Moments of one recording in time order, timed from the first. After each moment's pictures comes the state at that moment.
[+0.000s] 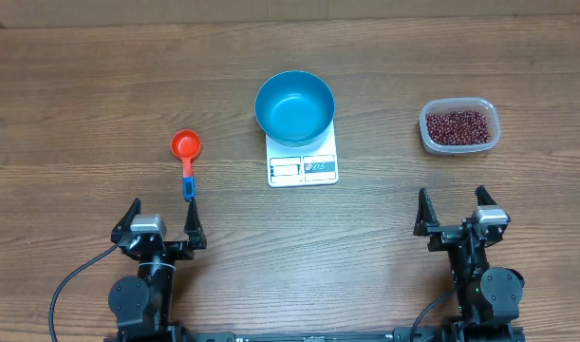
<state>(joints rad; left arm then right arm) 0.15 0.01 0.01 -0.07 0.16 -0.07 0.03 0.01 0.02 -0.04 -0.02 0.04</state>
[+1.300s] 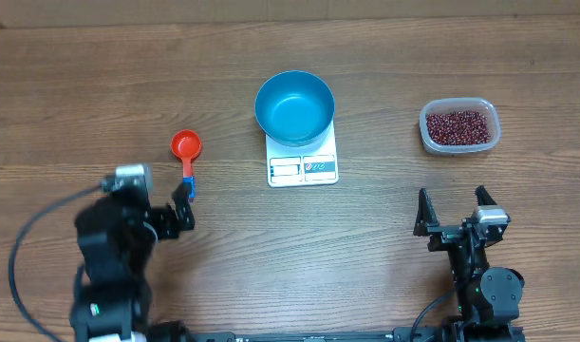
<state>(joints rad) 0.15 0.72 0.64 -0.53 0.13 -0.03 0.03 0.01 0.02 -0.03 -0.02 0.04</state>
